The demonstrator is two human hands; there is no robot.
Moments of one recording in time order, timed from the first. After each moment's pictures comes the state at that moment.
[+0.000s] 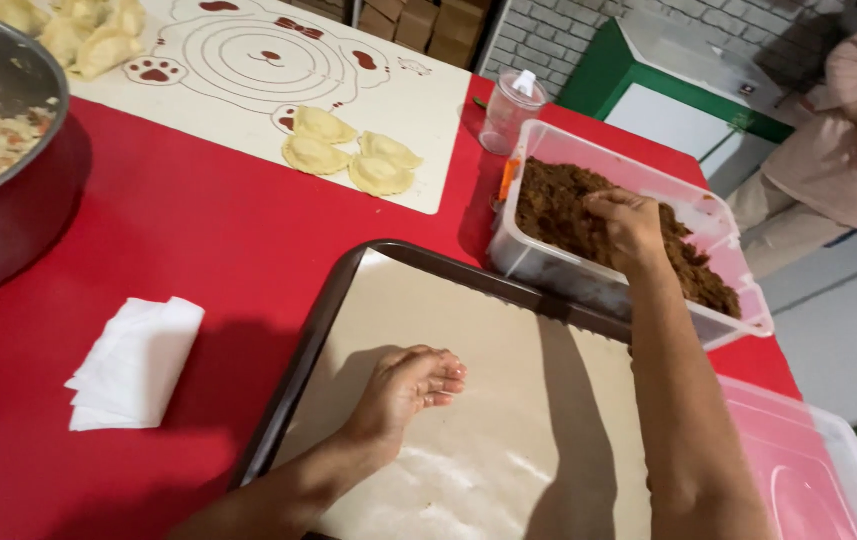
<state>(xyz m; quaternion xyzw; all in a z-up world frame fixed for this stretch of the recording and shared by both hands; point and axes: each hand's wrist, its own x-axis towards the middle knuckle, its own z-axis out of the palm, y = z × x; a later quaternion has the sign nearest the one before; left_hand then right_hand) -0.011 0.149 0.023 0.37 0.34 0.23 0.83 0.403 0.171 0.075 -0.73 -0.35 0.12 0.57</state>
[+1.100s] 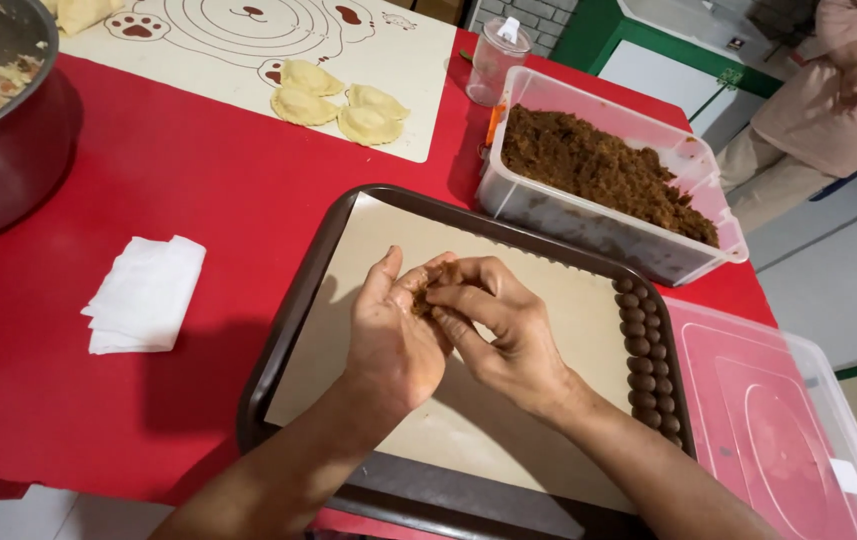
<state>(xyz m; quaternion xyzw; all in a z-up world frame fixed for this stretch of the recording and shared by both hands) -0.032 0.107 0.086 0.05 0.21 0.30 0.93 0.068 0.026 0.118 -0.53 -0.70 0.03 0.47</state>
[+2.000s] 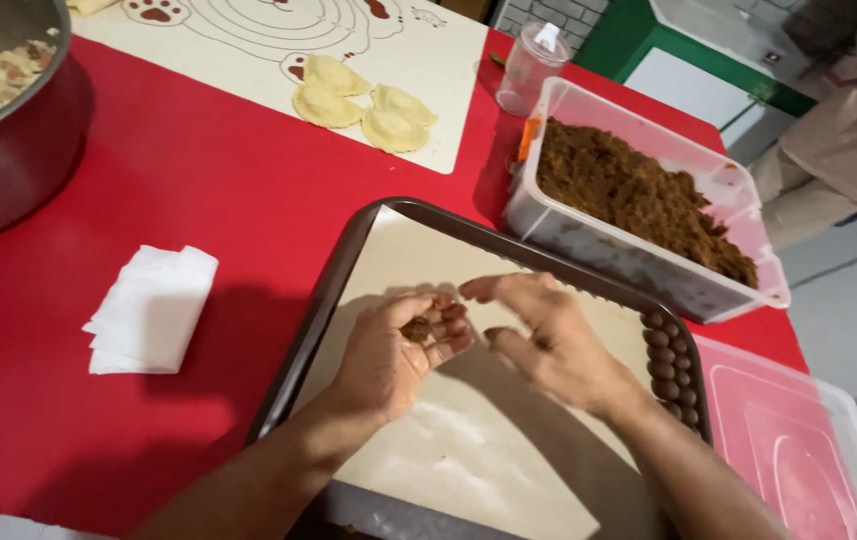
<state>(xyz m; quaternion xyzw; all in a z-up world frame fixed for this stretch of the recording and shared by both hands) -0.027 0.159 0.033 0.14 0.27 0.30 0.90 0.115 0.061 0.132 -0.54 -0.78 0.09 0.31</state>
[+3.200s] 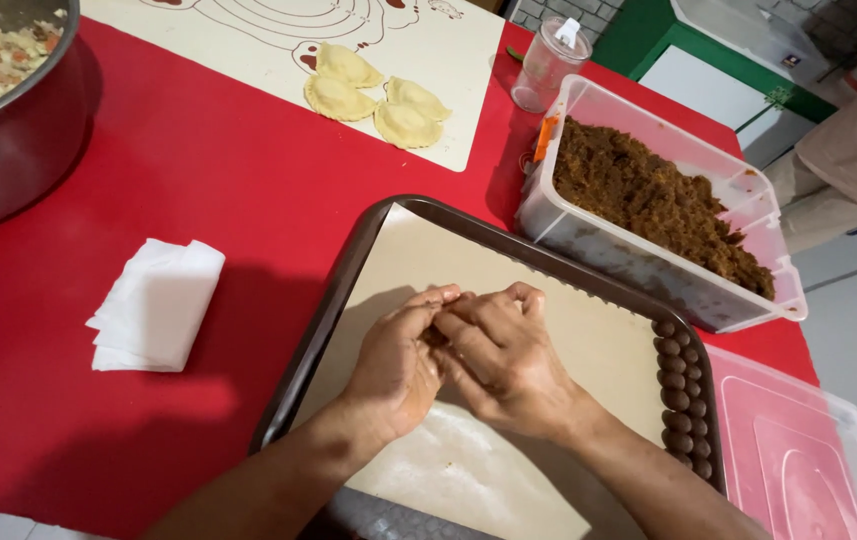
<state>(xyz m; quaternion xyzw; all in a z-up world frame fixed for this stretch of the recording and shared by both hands) -0.036 0.152 0.043 0.17 0.26 0.29 0.91 0.092 0.078 0.082 -0.47 -0.81 -0.14 0.32</state>
